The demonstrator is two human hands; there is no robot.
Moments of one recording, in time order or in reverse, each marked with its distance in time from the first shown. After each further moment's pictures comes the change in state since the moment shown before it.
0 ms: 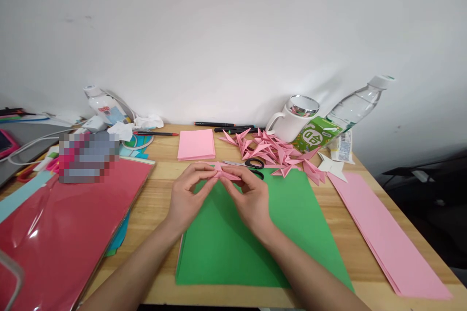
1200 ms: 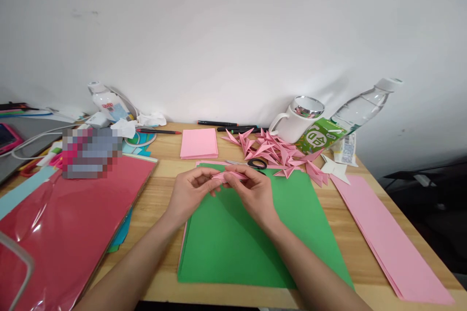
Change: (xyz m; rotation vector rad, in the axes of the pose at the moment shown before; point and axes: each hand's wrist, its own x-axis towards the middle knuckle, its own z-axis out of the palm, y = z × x) left_hand 0.005 0.005 -0.002 -0.381 -0.099 -0.504; right_hand 0.008 0.000 -0.004 0.120 -0.019 0.213
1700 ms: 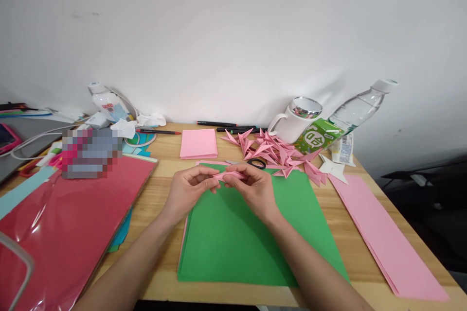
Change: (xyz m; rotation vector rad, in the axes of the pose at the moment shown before) left_hand 0.000 0.008 -0.002 -0.080 -0.018 0.004; right_hand 0.006 0.003 -0.008 0.061 -0.095 -0.009
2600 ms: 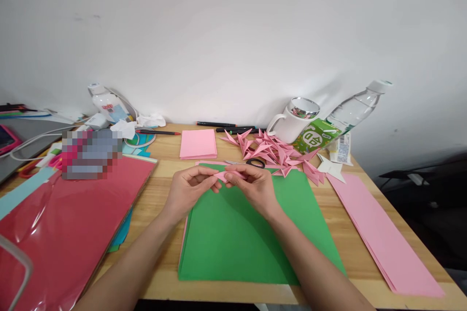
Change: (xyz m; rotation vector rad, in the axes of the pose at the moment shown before) left_hand -0.001 -0.003 -0.001 -0.060 -0.027 0.014; right_hand 0.004 0.000 -0.004 0.020 -0.029 -0.023
